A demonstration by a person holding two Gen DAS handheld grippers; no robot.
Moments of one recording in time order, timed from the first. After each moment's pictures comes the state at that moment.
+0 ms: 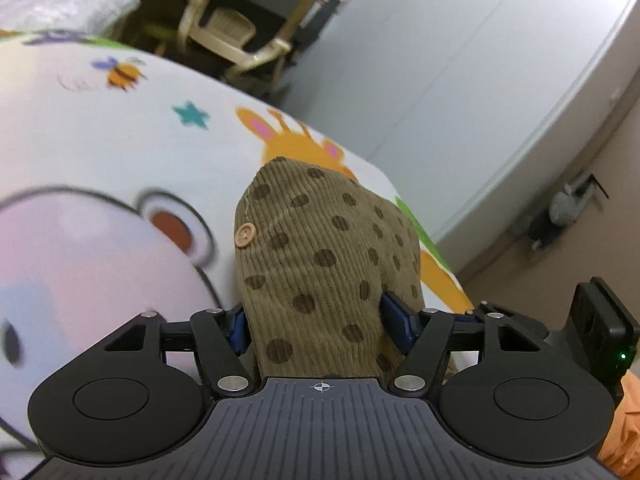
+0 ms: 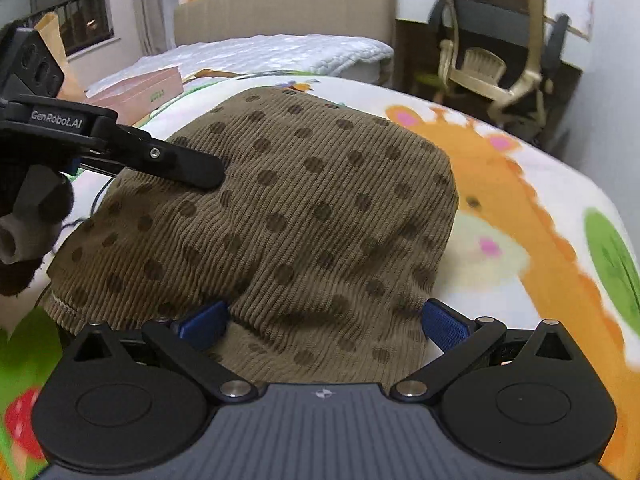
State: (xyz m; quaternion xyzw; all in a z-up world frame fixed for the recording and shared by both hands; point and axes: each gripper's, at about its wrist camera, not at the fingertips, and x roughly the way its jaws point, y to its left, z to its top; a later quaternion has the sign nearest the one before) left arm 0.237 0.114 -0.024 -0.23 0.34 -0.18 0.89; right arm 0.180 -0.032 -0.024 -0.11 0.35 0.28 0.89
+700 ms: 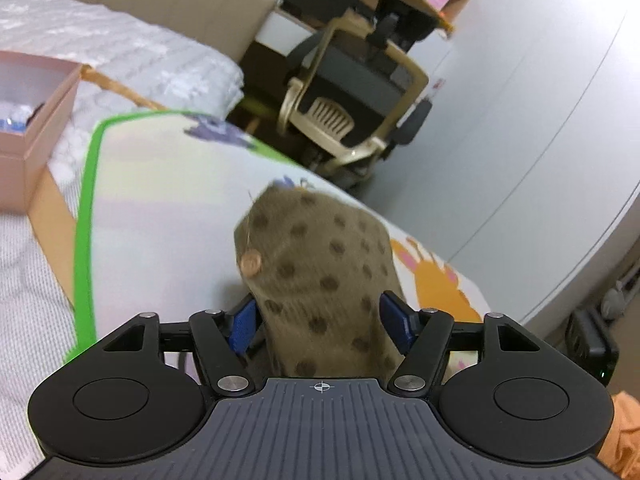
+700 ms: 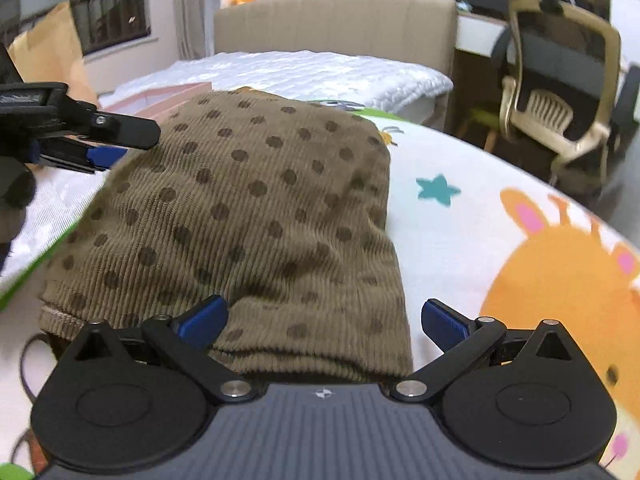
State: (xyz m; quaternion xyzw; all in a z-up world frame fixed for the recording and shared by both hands) left arm 0.220 0.271 -0.006 -0.27 0.27 -0.07 0.92; right arm 0.257 0.086 -0.032 -0.11 0.33 0.33 0.88
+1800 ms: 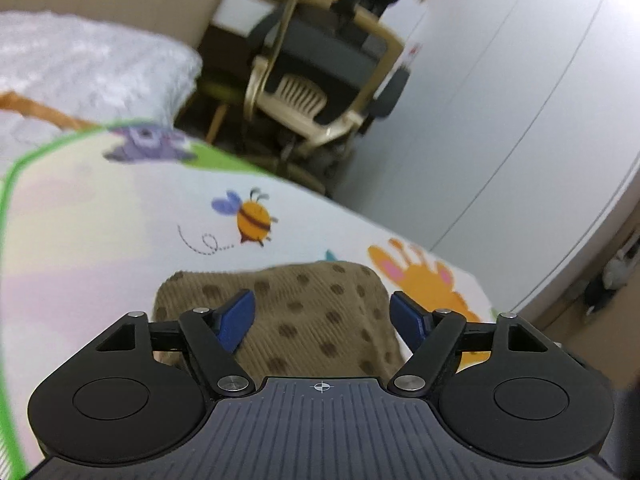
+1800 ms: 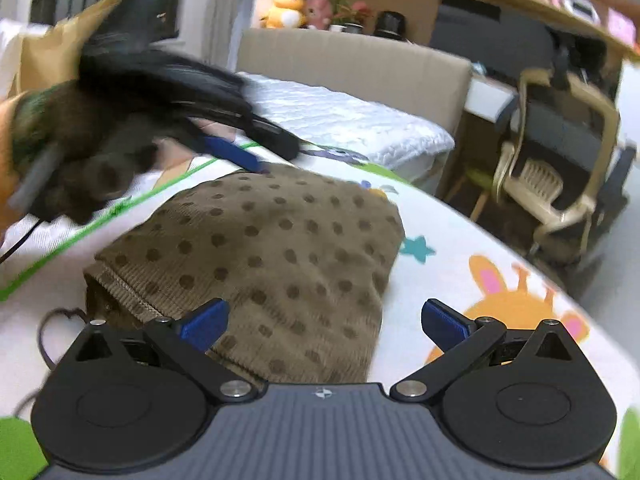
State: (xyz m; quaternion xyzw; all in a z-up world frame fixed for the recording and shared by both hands) left arm 0.297 0.246 0.018 -0.22 0.29 -0.11 0.92; right arm 0.213 0.064 0.009 -0.15 0.26 0.34 0.89
